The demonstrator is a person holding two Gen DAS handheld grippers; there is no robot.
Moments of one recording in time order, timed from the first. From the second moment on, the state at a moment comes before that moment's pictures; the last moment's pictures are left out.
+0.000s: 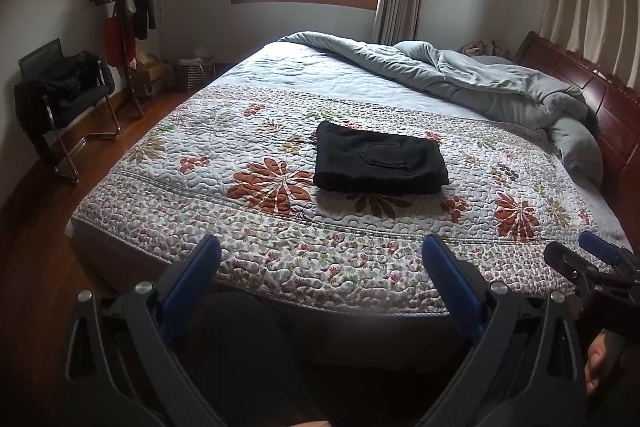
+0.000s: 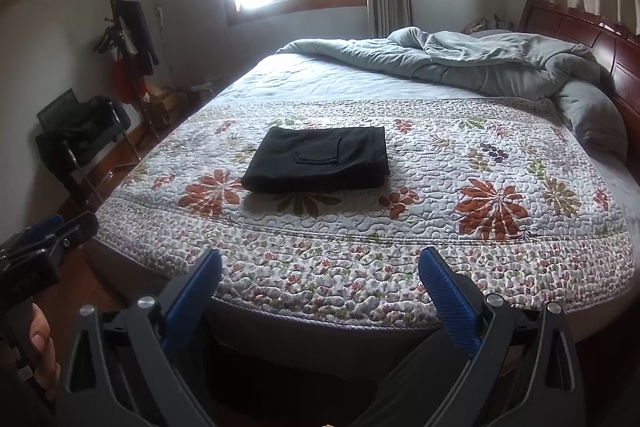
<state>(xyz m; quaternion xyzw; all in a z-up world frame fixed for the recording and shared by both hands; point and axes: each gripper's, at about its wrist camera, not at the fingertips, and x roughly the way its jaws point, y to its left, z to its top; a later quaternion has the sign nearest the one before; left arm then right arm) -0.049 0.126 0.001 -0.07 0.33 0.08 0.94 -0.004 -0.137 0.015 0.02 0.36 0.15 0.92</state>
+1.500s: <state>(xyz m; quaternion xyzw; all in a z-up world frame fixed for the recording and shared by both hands) -0.019 0.128 -0.021 -0.06 0.34 0.09 0.93 0.025 -0.136 -0.018 0.03 0.37 0.14 0.92</state>
